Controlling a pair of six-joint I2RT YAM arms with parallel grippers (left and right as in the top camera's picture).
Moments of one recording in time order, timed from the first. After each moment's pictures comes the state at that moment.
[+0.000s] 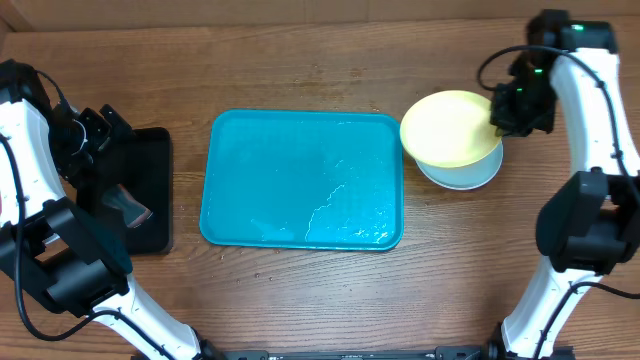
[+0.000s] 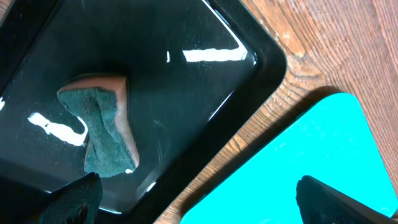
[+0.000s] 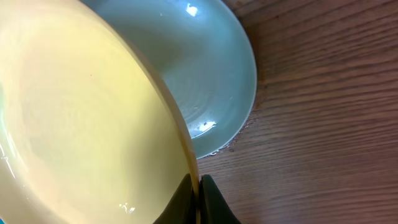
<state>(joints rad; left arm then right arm) 0.53 2.05 1.89 -1.32 0.25 -0.31 -0.12 2.11 2.01 -1.49 -0.12 0.16</state>
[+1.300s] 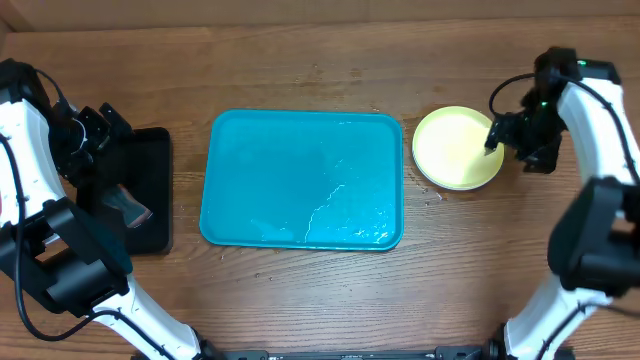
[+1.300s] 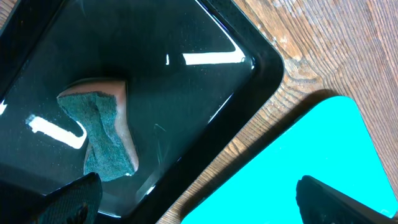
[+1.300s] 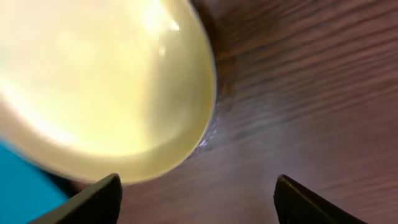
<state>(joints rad) 0.53 2.05 1.89 -1.31 0.25 -0.31 -0.17 1.96 1.68 -1.32 -0.09 0.26</state>
